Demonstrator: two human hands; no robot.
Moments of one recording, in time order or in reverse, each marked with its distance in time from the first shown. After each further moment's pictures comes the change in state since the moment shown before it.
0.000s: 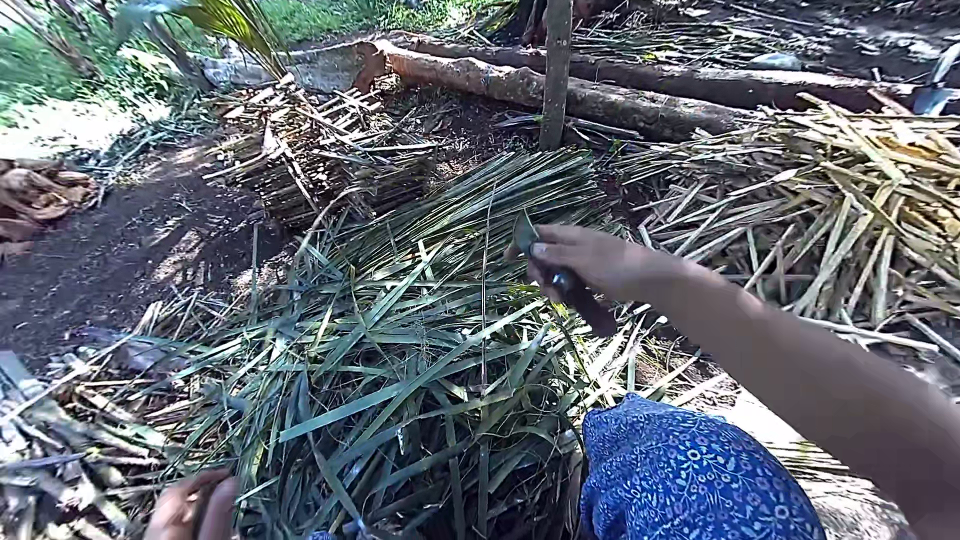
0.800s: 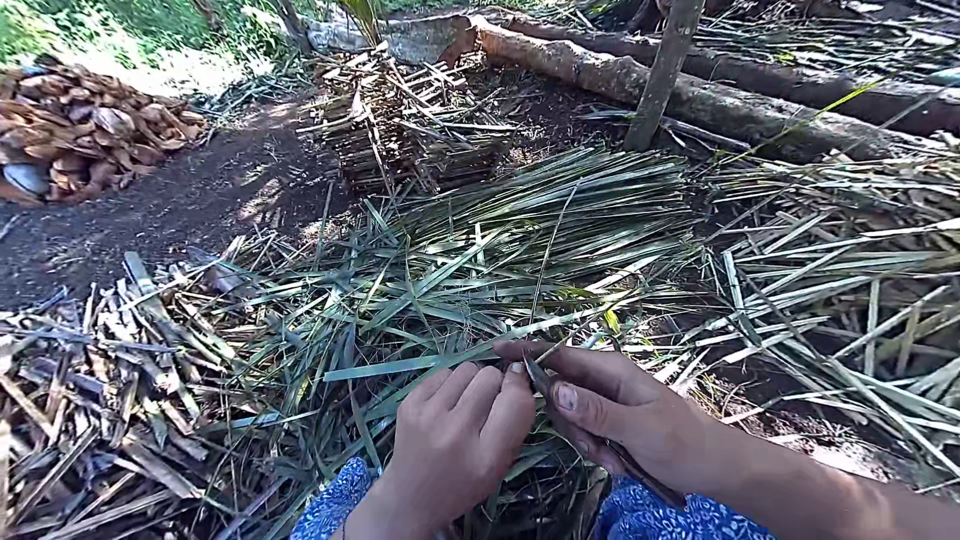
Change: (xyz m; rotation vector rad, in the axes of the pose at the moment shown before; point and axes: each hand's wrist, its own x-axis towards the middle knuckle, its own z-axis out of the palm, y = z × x) left_hand 0.042 0.196 0.083 0.113 0.420 0.856; right_hand -0.041 0.000 0.121 0.360 -0.273 -0.152
